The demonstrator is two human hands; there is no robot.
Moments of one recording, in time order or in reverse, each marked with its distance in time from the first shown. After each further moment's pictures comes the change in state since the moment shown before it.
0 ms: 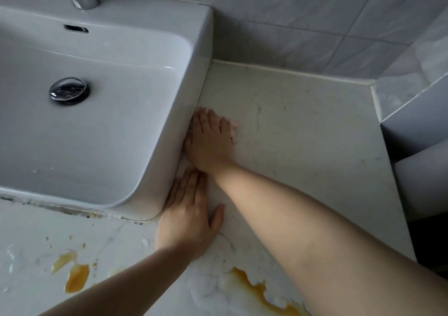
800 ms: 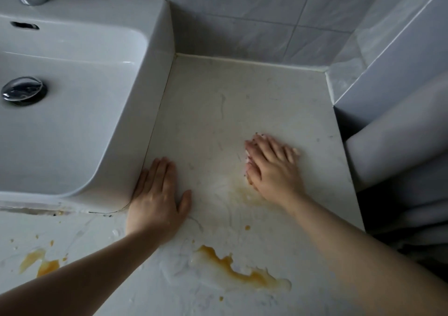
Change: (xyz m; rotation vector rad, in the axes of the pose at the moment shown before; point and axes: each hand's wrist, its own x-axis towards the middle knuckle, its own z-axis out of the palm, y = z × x) left_hand 0.000 -0.001 0.000 0.072 -0.027 0.030; right_hand -0.139 0.156 -0.022 -0.229 0.122 0.071
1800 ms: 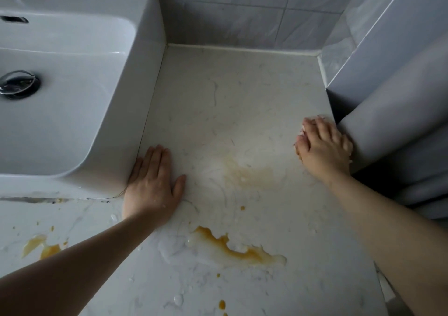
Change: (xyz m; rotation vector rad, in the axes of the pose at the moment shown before) left_hand -0.001 -0.002 0.007 0.041 0.045 0.006; right_hand -0.021 0.086 -0.015 0.056 -0.033 0.483
